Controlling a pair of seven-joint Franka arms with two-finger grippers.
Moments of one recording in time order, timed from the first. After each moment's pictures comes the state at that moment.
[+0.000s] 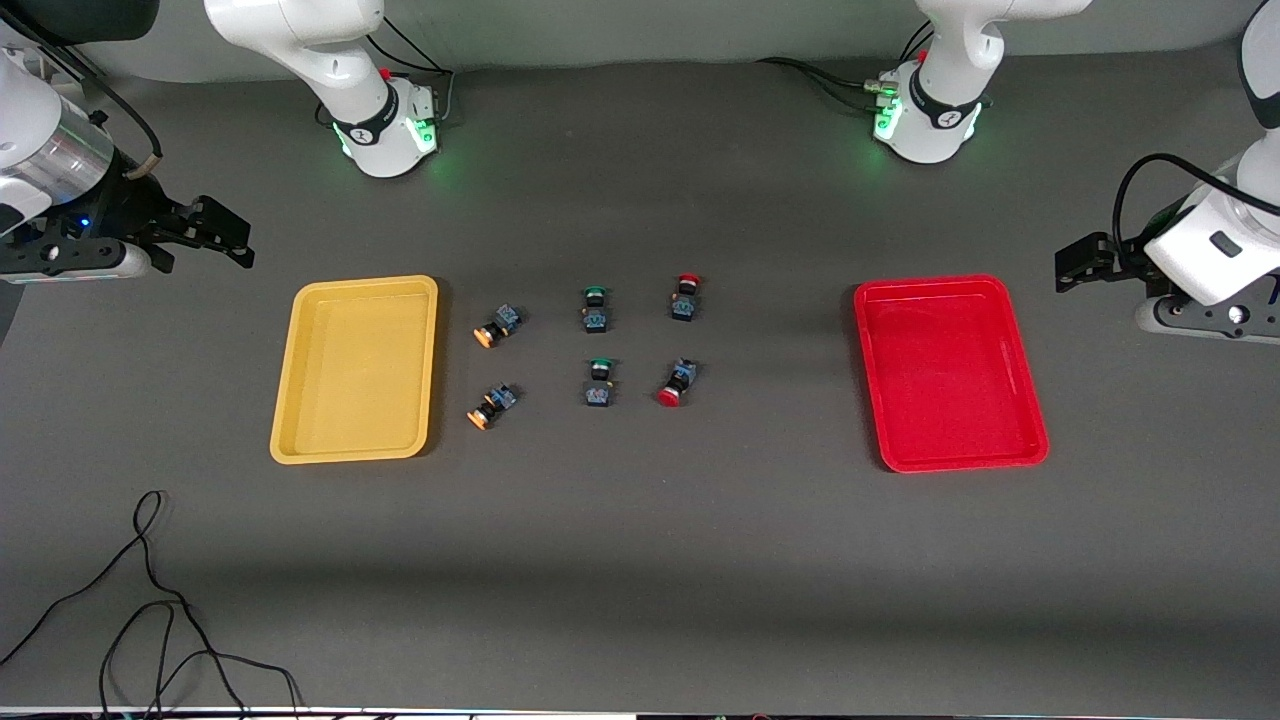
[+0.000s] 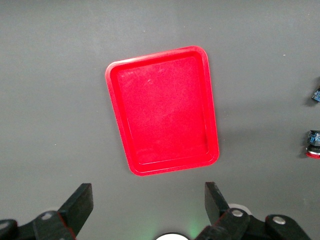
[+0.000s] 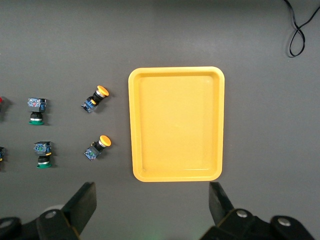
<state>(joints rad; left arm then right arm) -0.06 0.02 -0.01 -1.64 0.01 1.54 0.05 0.07 -0.18 0.02 -1.83 0.01 1.65 0.08</state>
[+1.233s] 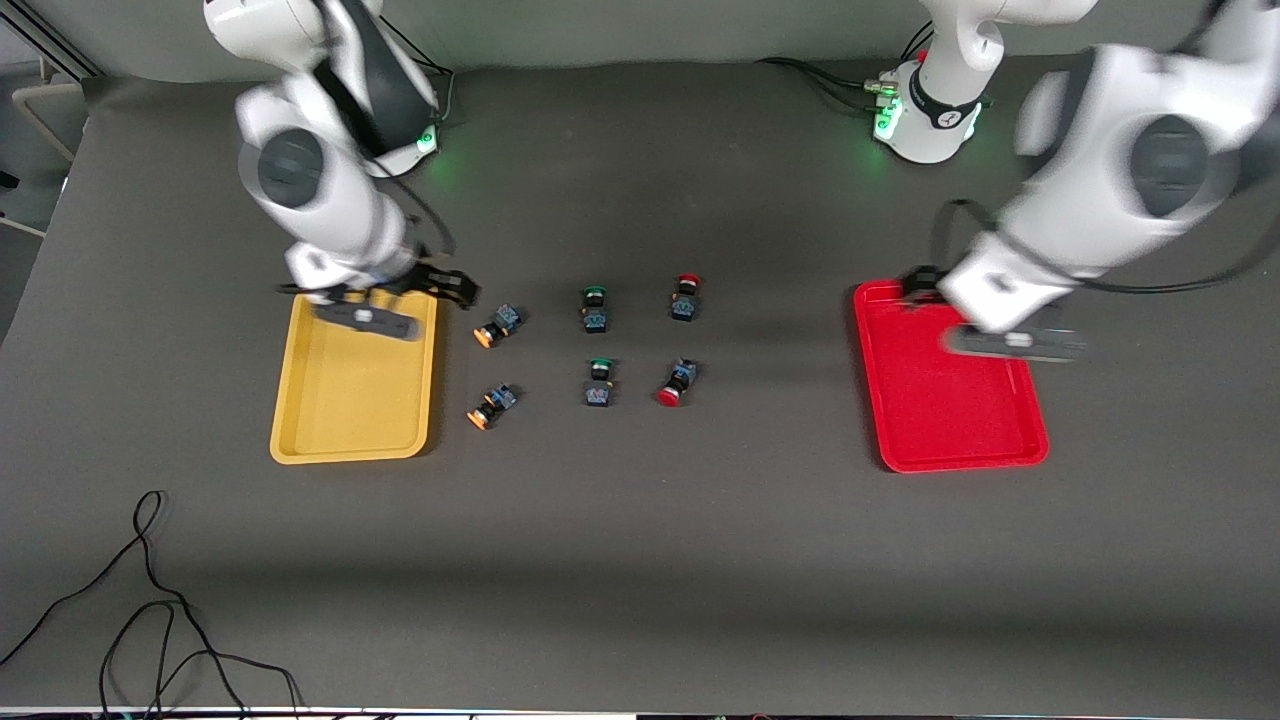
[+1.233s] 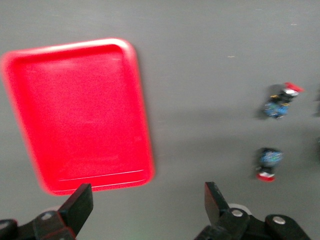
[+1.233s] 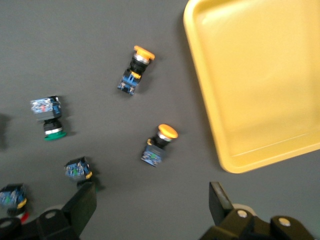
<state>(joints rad) -0.35 0.06 -0.04 -1.89 -0.07 1.86 -0.32 0.40 0.06 0.08 -2.14 0.04 2.08 0.78</state>
